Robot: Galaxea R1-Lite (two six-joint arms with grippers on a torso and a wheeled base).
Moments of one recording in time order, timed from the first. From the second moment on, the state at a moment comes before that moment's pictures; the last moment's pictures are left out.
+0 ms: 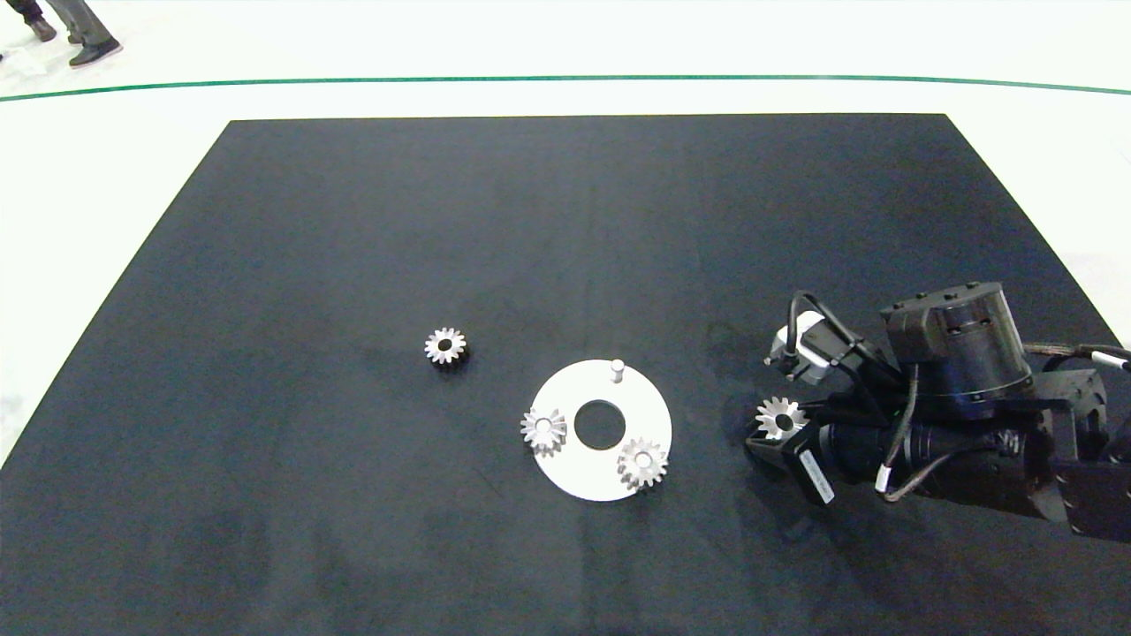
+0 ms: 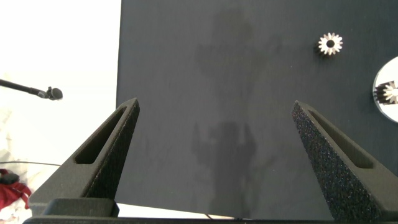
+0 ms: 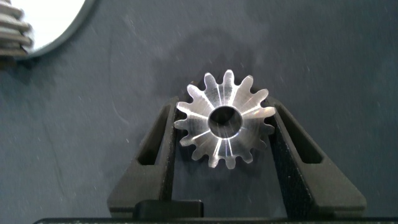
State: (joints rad) left arm 0.11 0.94 -1.53 0.95 0.04 0.11; right arm 0.49 1.62 -0.83 -0.14 -0.11 -0.23
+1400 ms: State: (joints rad) left arm -0.53 1.50 -1.33 0.37 0.22 0.13; right arm 0.64 0.76 -0.83 -0.08 -0.07 -0.30
